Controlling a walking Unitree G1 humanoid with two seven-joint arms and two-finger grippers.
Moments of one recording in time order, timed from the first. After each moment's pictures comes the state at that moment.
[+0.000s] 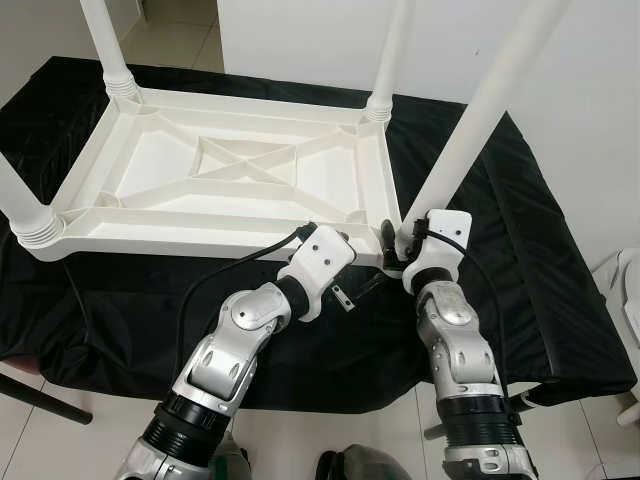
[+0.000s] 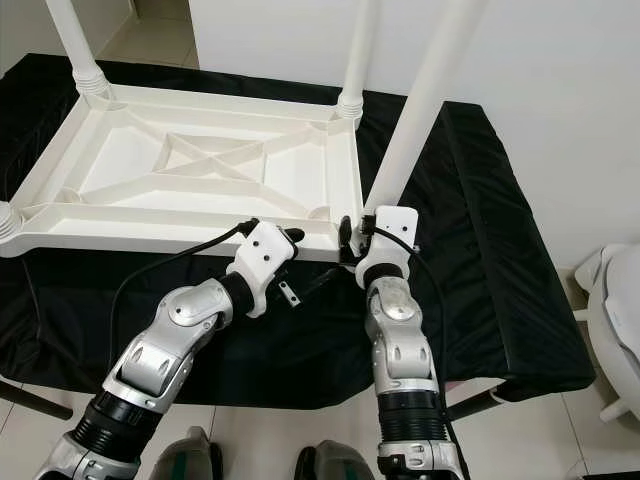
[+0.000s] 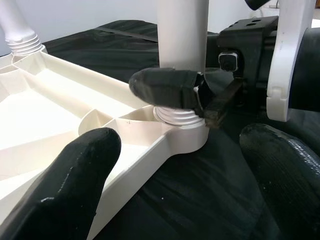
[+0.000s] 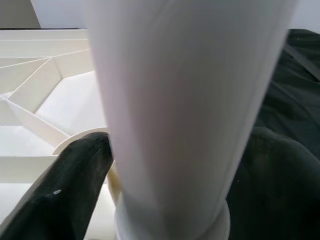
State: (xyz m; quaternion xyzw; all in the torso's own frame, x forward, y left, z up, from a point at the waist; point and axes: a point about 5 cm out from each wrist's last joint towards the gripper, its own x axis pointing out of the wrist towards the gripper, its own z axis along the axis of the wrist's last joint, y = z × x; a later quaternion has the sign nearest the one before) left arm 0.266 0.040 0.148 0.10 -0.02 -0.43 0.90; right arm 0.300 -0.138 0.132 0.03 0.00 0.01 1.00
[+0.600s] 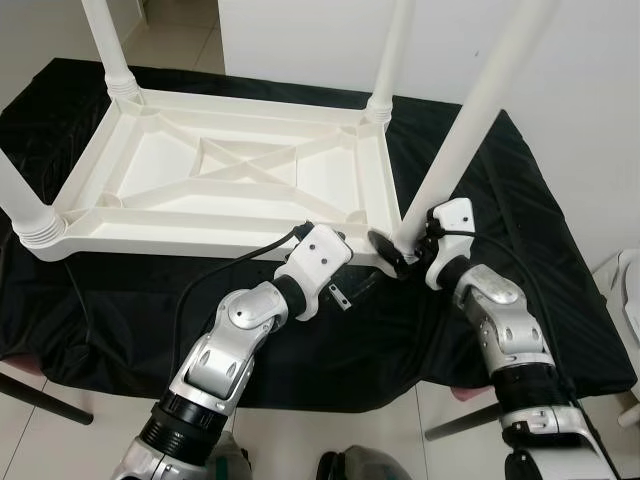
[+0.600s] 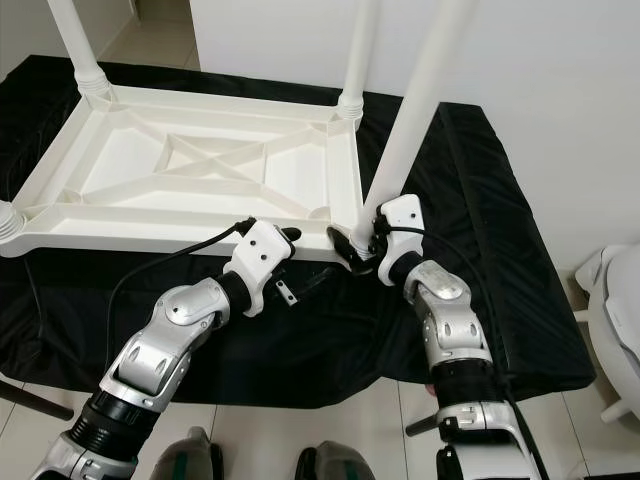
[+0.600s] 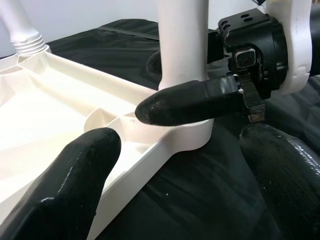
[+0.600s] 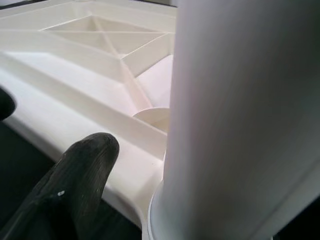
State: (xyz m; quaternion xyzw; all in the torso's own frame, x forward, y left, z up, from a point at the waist) left arm 0.267 0.043 0.148 0.11 -0.02 -0.43 0.90; right arm 0.321 -0.165 0.130 -0.05 0.02 0.31 0.95
